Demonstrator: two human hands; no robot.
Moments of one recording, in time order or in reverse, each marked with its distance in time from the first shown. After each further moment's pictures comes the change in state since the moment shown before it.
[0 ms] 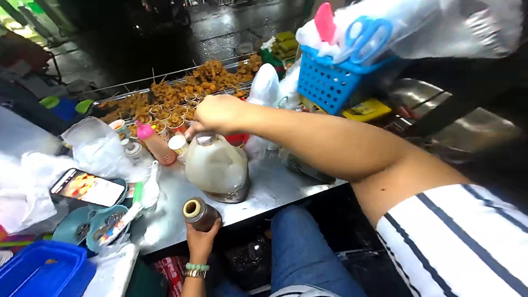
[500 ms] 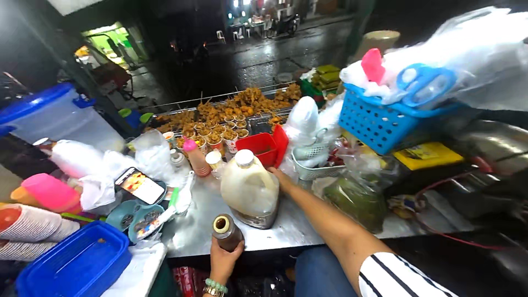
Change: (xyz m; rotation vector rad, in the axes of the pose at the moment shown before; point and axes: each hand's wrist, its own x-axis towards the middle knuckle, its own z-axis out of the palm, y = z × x) left_hand -0.004 -0.001 -0.001 0.060 0.015 -0.009; right_hand 0.030 0.130 0.261 0.472 0.080 0.257
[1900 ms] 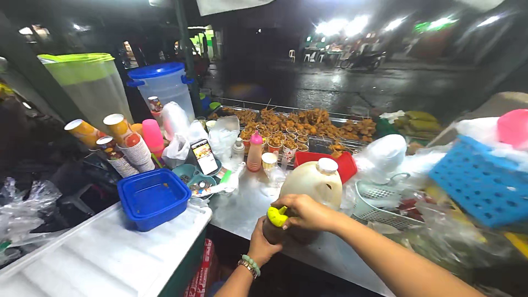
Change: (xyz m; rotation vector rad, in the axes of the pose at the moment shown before) left_hand 0.008 -0.001 -0.001 -0.132 -0.151 0.019; right_hand -0.071 -0.191 -0.034 -0.100 -0.379 -0.664
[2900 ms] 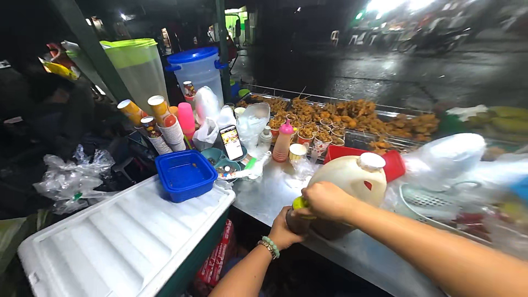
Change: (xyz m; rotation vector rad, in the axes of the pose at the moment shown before) left_hand 0.004 -0.003 0.003 -0.080 -0.080 0.037; right_hand 0.031 -0.035 -0.010 -0.517 -0.327 0.251
